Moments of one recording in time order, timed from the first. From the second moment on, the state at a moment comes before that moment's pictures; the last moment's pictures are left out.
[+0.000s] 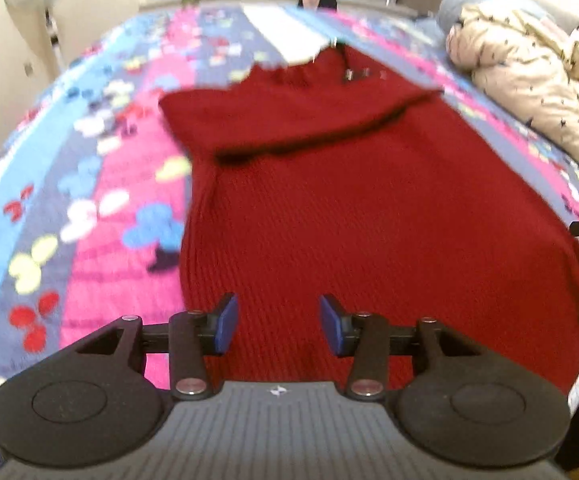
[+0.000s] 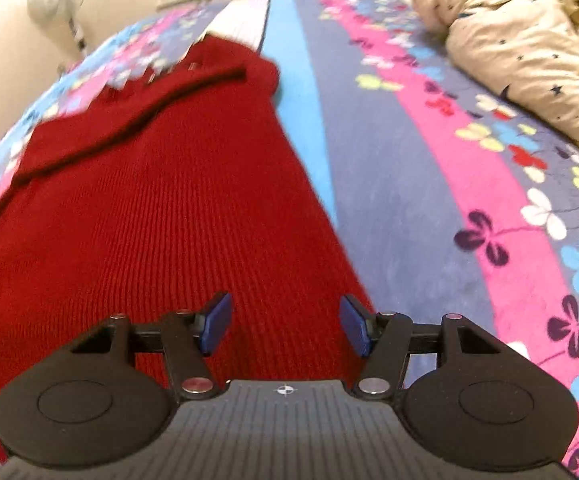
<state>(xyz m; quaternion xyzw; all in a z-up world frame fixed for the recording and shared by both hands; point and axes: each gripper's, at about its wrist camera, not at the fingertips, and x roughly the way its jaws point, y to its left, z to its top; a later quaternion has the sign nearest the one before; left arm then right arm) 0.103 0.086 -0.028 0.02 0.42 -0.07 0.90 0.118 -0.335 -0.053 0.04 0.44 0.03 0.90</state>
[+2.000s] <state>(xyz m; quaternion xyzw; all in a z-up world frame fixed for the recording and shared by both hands) 0.304 0.157 -0.058 -0.02 0.33 0.12 0.93 0.184 -0.316 -0.038 0.09 0.34 0.01 0.93</state>
